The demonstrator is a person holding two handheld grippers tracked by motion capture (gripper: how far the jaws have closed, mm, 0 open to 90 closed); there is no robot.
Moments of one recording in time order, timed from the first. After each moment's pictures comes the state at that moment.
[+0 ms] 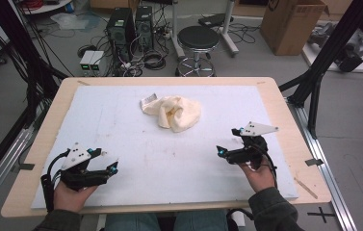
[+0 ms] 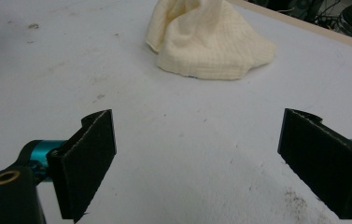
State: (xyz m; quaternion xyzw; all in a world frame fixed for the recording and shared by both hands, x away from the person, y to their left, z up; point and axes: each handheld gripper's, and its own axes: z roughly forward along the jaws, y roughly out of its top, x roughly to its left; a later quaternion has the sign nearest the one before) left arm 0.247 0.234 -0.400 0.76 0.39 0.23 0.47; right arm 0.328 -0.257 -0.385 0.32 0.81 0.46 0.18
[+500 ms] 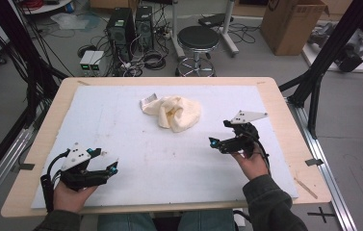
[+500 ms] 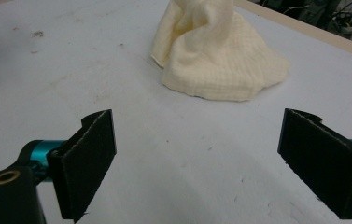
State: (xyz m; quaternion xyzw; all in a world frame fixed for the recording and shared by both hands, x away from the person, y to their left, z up) left arm 0.247 0.233 -0.399 0.76 0.39 0.24 0.46; right arm 0.356 -0.235 -0.370 0.30 0.82 0.45 0.16
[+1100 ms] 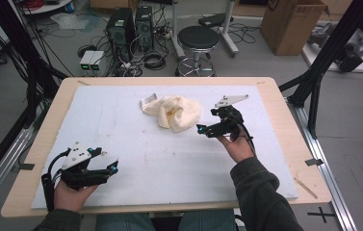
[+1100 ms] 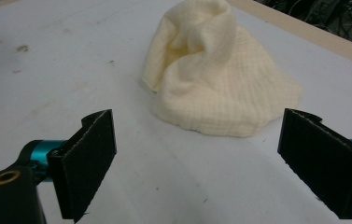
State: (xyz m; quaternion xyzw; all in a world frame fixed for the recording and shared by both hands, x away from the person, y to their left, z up) left arm 0.249 0.234 -0.400 0.76 0.39 0.24 0.46; right arm 0.405 -0.198 -0.362 0.31 0.83 0.44 0.14
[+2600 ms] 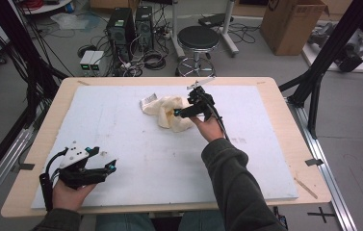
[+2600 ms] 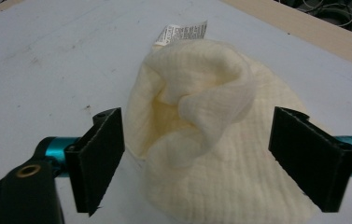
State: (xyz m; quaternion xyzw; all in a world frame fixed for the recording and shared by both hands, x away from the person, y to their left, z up) left arm 0.251 0.240 -0.401 0.75 0.40 0.24 0.46; right arm 0.479 -0.125 -0.372 0.33 0.84 0.41 0.10
